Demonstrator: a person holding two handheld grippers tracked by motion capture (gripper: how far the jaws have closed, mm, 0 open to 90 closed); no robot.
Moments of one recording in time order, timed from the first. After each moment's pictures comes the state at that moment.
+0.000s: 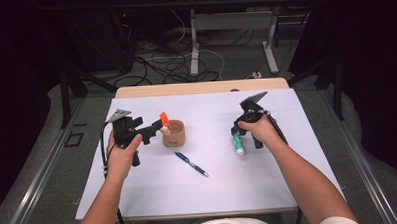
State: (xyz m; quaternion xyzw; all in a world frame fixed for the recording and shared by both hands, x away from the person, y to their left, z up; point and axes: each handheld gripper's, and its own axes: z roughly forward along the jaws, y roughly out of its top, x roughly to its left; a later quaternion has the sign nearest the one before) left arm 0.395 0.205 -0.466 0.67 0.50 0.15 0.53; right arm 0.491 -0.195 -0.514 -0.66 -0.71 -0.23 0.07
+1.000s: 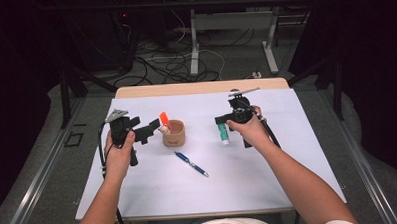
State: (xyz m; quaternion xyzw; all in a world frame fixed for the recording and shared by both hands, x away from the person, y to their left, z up) left arm 0.395 0.211 -0.466 0.66 0.51 0.16 0.53; right arm 0.463 -0.151 -0.473 -0.52 -0.75 -0.40 -0.04
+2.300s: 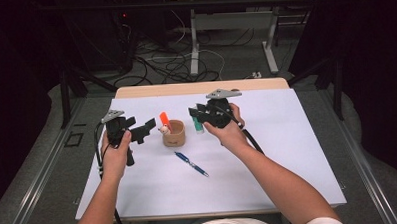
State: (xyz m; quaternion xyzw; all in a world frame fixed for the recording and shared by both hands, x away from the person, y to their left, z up) left arm 0.396 0.222 -0.466 0.66 0.52 0.17 0.52; right arm 0.437 -0.084 -0.449 -0.37 -0.73 -0.54 -0.15
